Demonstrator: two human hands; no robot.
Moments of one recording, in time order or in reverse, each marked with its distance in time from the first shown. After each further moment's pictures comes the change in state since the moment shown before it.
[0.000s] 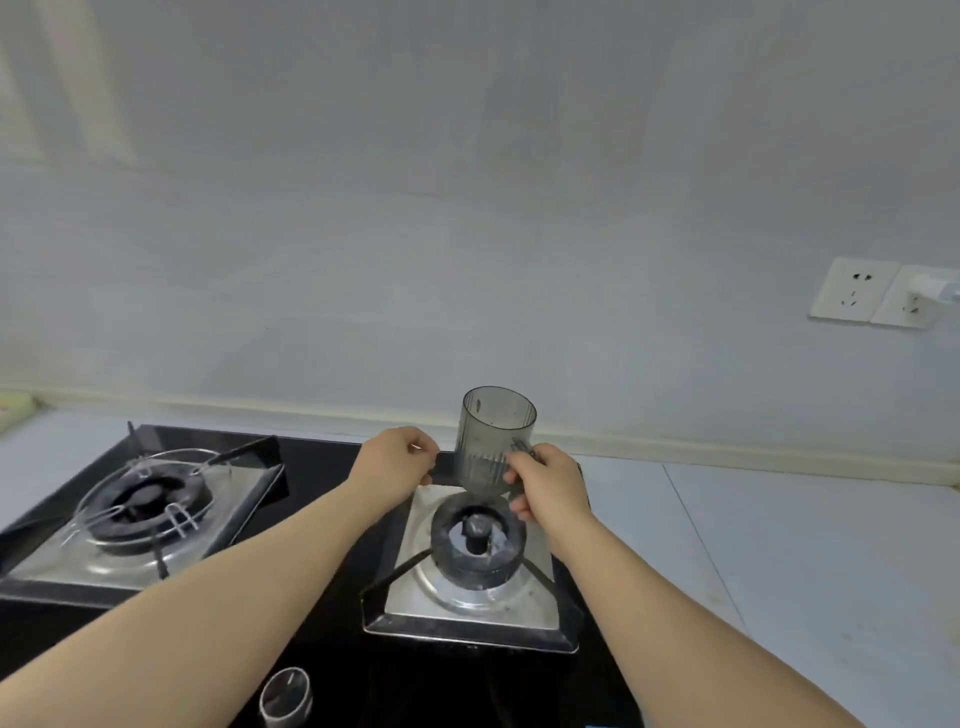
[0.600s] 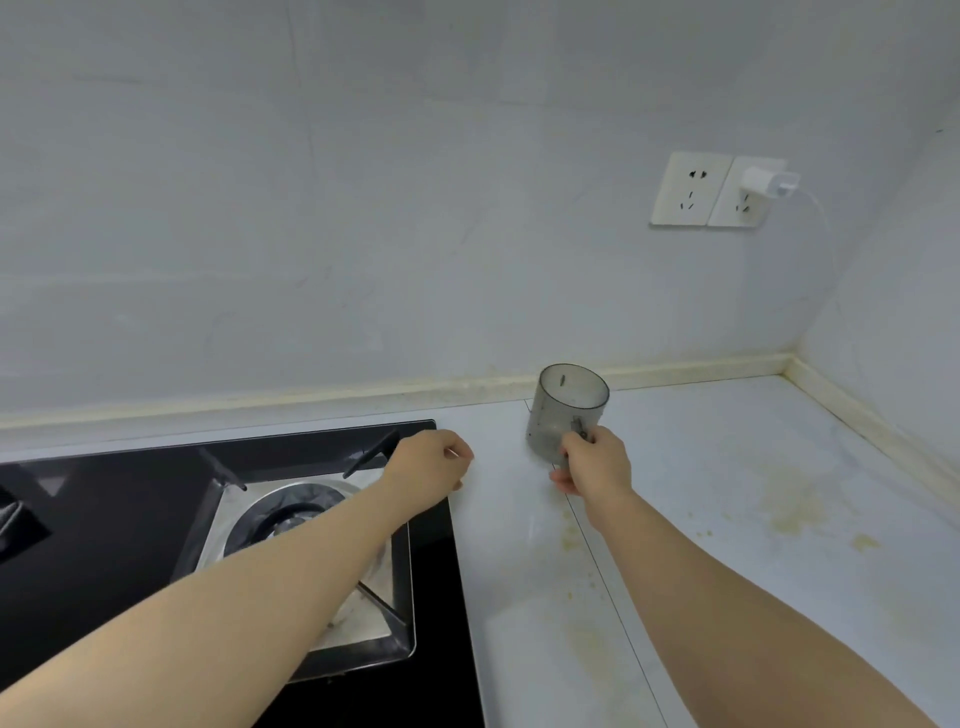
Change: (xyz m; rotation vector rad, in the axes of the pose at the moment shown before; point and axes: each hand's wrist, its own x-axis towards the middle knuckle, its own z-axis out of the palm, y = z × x) left_hand 0.036 0.067 0.208 0.139 -0.407 0.110; right_hand 0.064 0.094 -0.189 0.070 0.436 0.265
